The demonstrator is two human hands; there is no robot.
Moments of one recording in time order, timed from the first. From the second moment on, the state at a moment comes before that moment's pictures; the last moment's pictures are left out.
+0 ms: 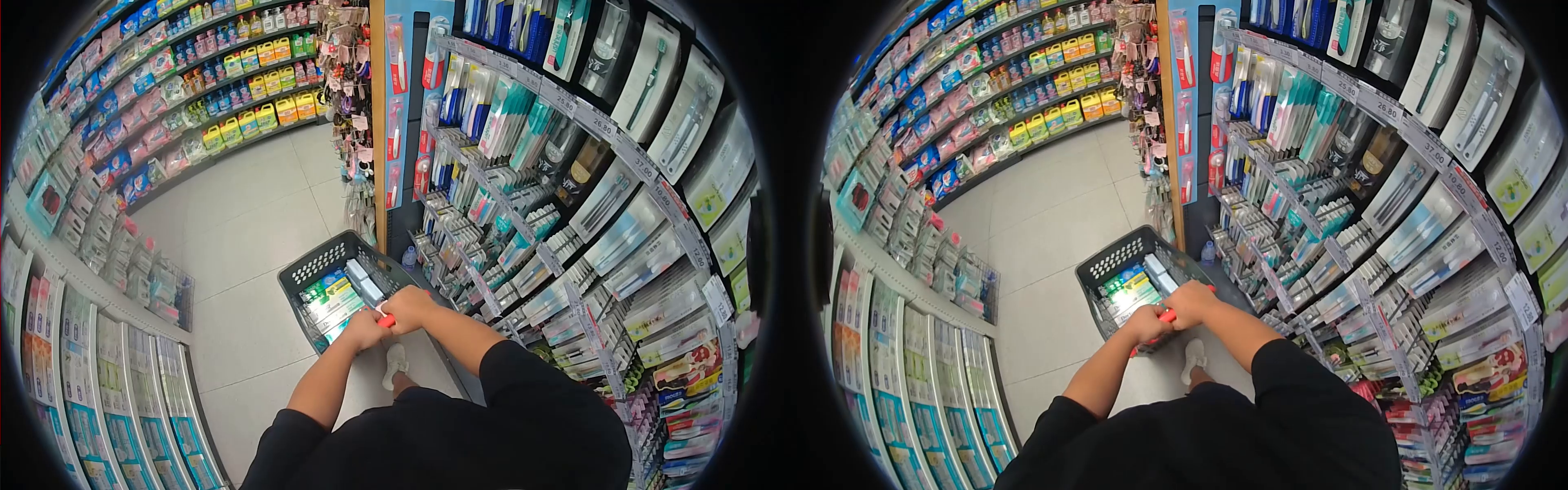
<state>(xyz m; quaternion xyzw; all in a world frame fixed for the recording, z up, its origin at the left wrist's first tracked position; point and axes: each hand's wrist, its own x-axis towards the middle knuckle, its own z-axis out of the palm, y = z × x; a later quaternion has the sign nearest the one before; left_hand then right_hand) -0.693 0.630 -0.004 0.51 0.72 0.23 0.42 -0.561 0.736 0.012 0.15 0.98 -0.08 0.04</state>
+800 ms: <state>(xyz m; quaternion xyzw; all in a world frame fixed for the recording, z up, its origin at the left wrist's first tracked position) -0.822 0.713 -0.008 0.39 0.75 0.31 0.43 -0.508 0.878 0.093 0.36 0.75 0.07 -0.55</state>
